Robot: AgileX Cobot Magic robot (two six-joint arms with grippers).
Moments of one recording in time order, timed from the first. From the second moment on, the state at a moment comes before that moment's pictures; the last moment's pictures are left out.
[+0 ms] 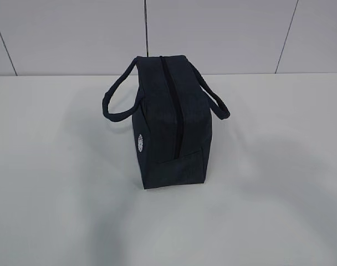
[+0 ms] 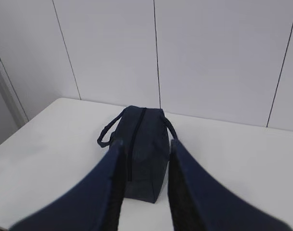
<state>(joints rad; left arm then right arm) -0.77 0.46 -1.21 -0.04 1.21 -0.04 -0.12 0.40 -1.33 0.54 1.28 -0.25</state>
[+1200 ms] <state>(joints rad) -0.77 0.01 -0.58 0.02 1.23 -0.04 -0.12 -0.02 -0.55 0.18 1.28 -0.23</state>
